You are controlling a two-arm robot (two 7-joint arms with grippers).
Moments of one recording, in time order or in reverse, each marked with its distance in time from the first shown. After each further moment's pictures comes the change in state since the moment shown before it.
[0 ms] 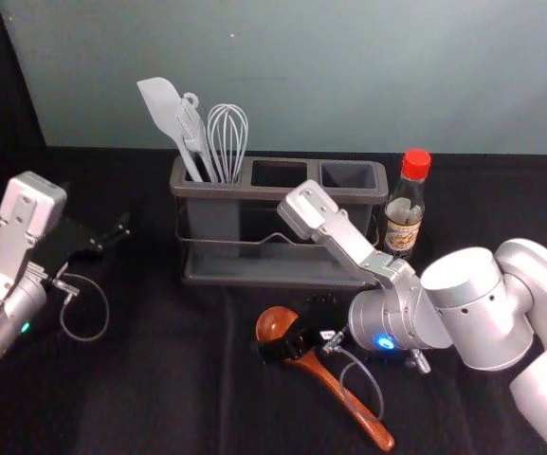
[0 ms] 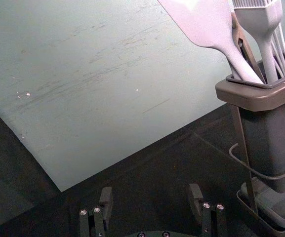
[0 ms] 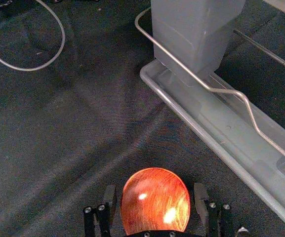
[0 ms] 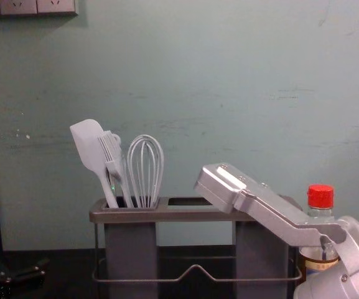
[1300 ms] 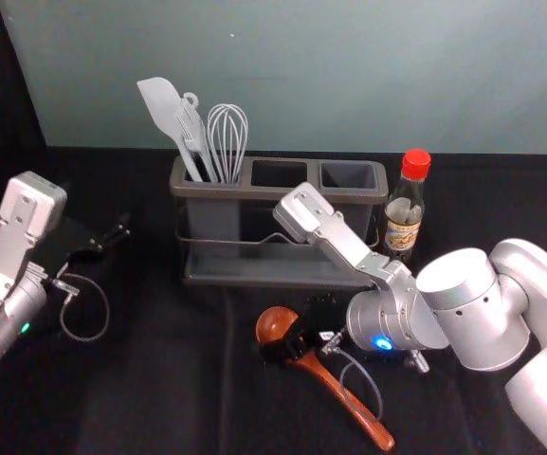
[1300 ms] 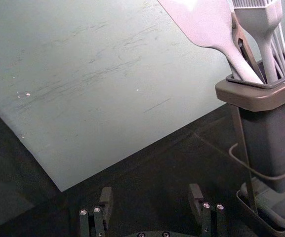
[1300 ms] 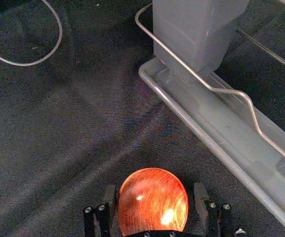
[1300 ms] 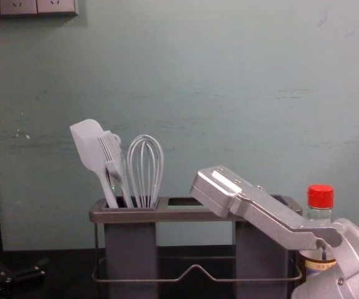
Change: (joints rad) left arm 0.000 0.000 0.000 0.000 0.000 0.000 0.000; right arm -0.001 -0.011 -0.001 0.008 -0.050 -0.004 0.015
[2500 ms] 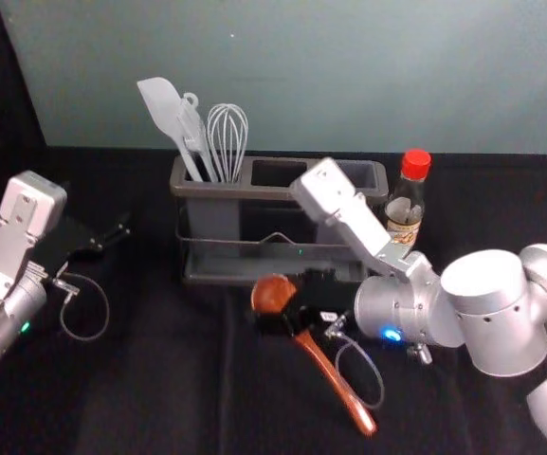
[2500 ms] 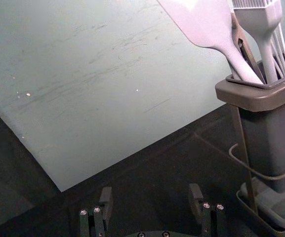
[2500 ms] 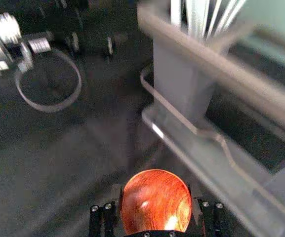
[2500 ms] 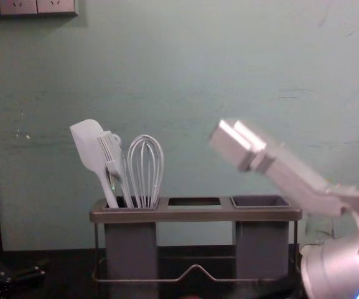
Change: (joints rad) left arm 0.000 0.000 0.000 0.000 0.000 0.000 0.000; right arm -0.070 0.009 0.078 -0.091 0.014 -0.119 -0.009
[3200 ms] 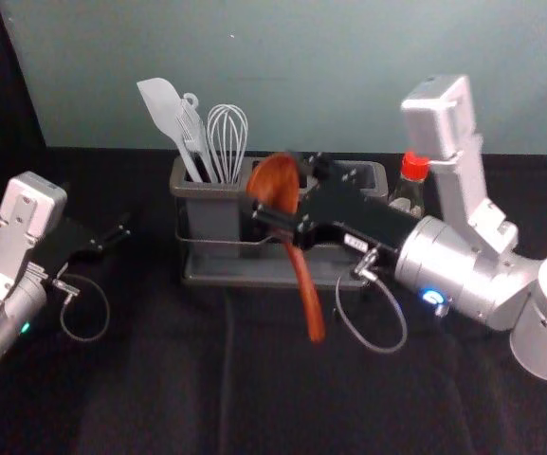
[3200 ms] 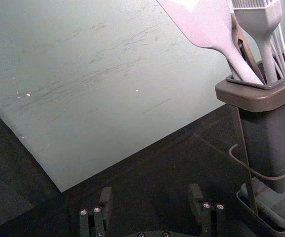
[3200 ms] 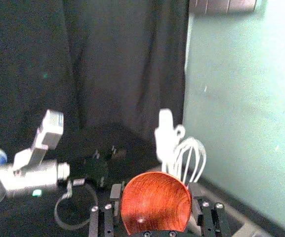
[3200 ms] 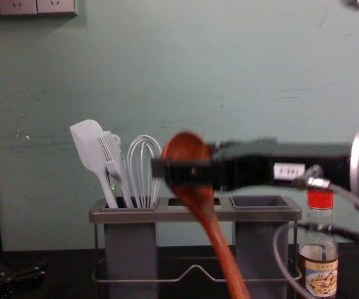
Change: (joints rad) left arm 0.000 0.000 0.000 0.000 0.000 0.000 0.000; right arm -0.129 0.036 0.153 -0.201 0.113 -0.440 -0.008
